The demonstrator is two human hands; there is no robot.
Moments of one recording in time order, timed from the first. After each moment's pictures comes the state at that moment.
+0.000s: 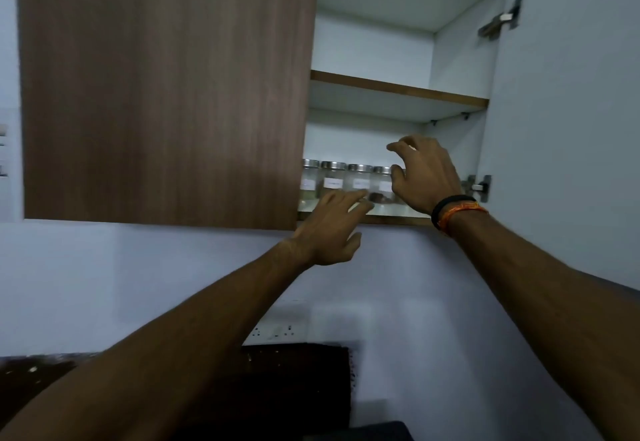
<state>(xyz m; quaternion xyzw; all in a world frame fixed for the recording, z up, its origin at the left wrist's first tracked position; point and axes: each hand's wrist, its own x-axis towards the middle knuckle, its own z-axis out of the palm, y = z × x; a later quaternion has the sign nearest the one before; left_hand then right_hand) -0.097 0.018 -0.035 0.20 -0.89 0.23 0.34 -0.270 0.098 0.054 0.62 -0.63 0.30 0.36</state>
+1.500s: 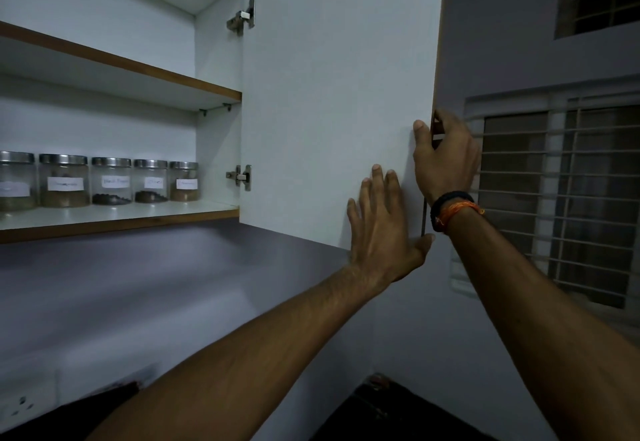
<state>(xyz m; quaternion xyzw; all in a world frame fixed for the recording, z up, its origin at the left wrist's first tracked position) -0.443 0.293 -0.037 0.06 -0.88 -0.07 0.46 -0.498 0.365 0.067 0.27 -0.65 0.54 0.47</state>
